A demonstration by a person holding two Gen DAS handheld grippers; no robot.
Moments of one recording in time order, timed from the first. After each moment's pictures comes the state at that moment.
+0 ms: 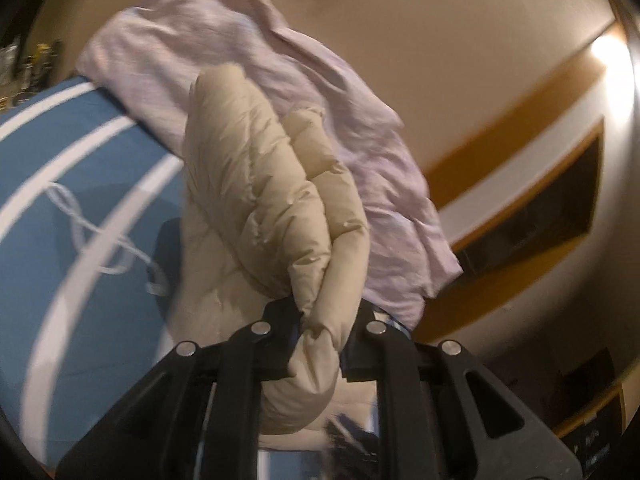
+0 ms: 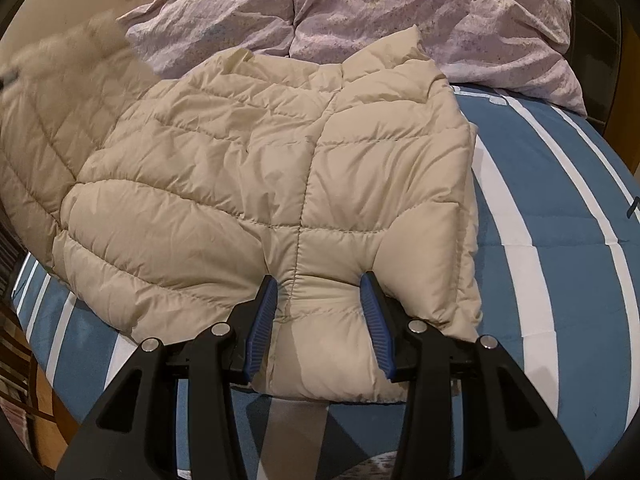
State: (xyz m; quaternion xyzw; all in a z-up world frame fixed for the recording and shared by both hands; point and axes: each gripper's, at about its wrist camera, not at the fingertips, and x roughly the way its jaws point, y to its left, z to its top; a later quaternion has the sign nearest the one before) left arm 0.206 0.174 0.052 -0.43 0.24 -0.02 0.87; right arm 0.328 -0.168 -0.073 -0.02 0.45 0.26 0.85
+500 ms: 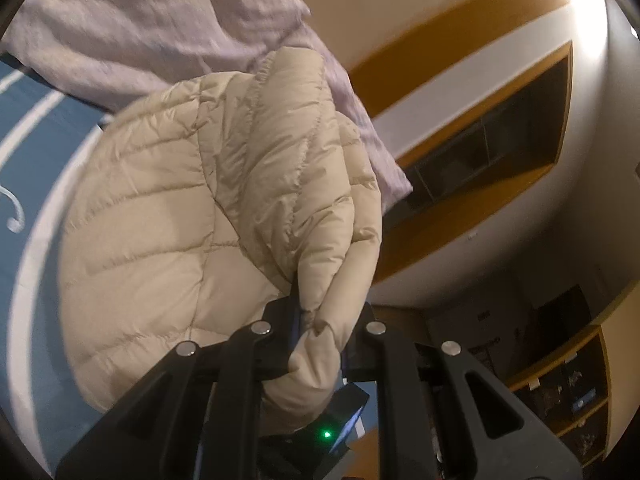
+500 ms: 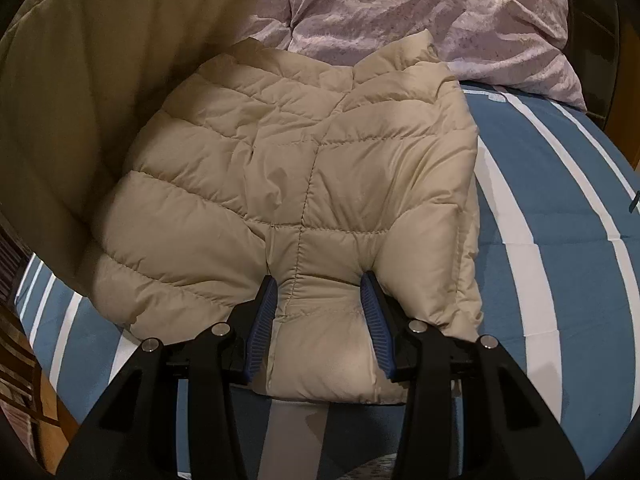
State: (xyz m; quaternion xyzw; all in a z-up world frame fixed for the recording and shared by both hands) left arm 0.275 0.031 0.049 -0.40 0.31 -0.15 0.85; right arm 0.331 -0.173 -0.074 0.00 0.45 0.26 0.85
